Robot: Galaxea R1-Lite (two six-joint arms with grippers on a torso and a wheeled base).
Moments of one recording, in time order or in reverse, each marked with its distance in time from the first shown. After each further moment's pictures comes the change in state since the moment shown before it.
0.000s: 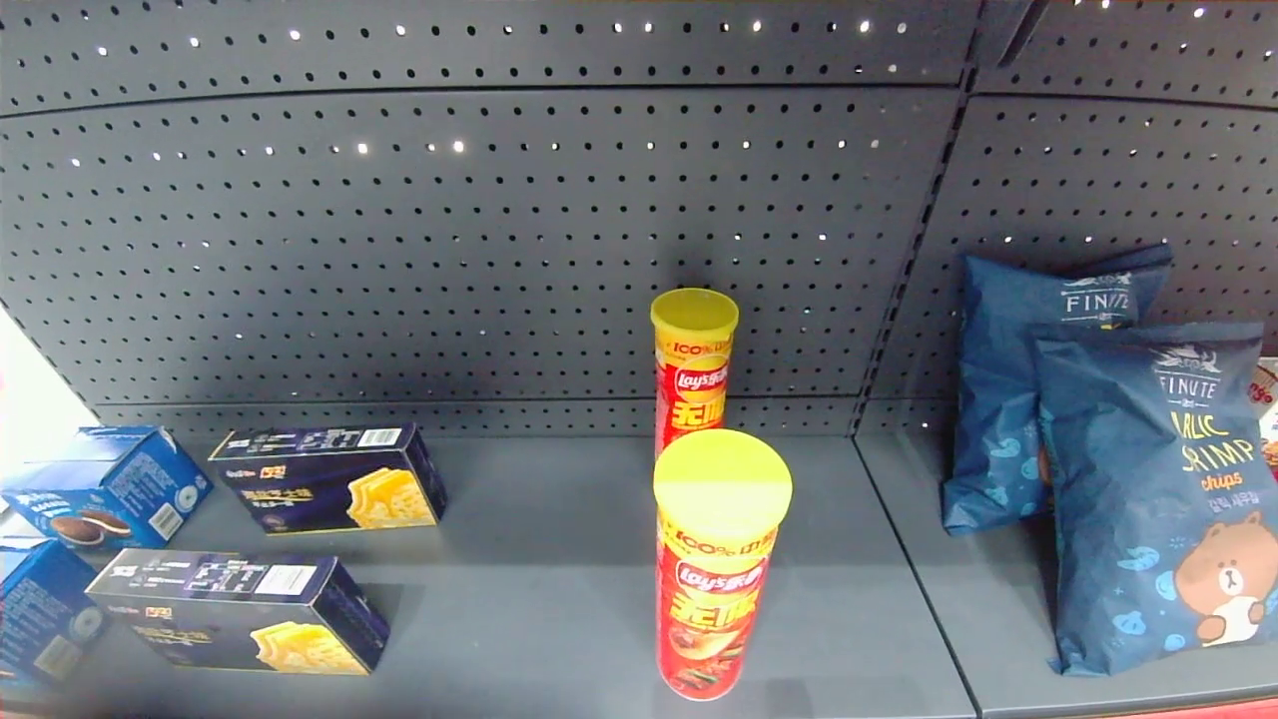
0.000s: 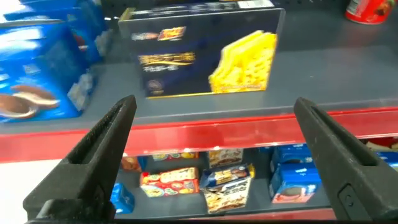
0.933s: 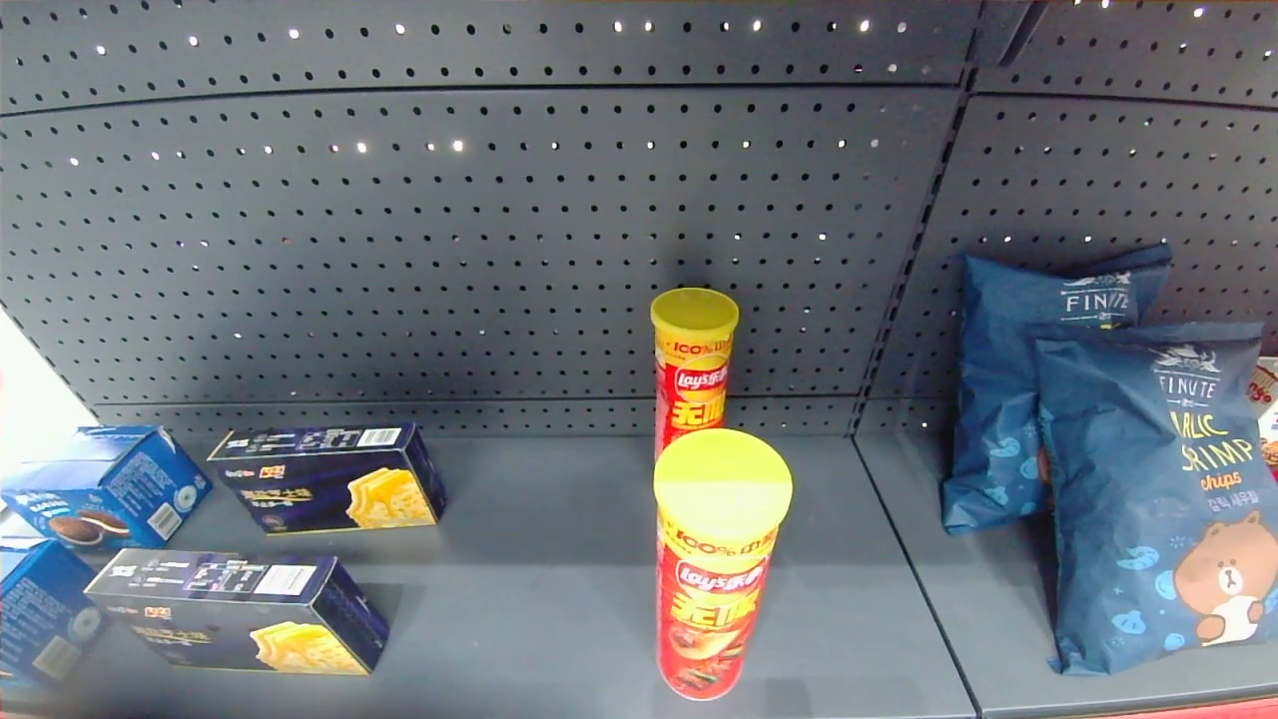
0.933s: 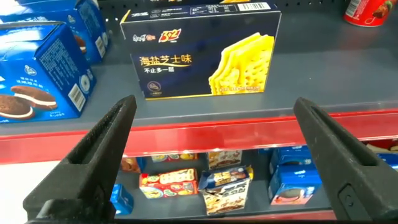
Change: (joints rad) left arm 0.000 0.000 0.000 0.000 0.002 -0.003; right arm 0.000 0.000 0.000 0.000 0.000 0.000
